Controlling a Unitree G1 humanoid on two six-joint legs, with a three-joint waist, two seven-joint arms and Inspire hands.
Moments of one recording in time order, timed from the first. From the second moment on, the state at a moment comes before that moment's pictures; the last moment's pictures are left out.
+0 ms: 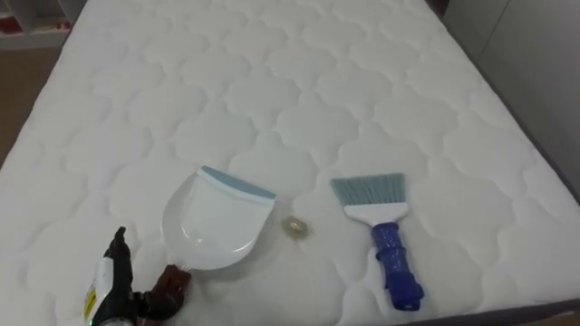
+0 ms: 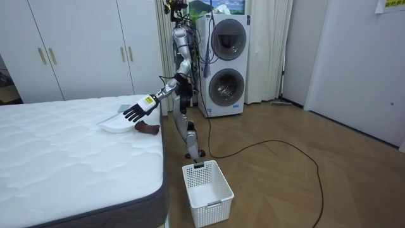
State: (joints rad) left arm 0.18 0.22 0.01 0.63 0.37 -0.13 0.42; right arm 0.15 -0.27 0.06 1.20 -0.33 -0.02 -0.01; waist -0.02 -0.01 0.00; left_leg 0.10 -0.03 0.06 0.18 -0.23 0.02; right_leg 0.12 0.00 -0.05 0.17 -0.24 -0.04
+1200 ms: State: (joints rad) left arm 0.04 0.22 -0.08 0.86 0.36 -0.08 0.32; right arm 0.06 -0.27 0.07 1.24 -0.08 -0.03 -0.02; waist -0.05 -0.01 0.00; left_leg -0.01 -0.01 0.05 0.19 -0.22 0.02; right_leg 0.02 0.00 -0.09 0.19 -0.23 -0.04
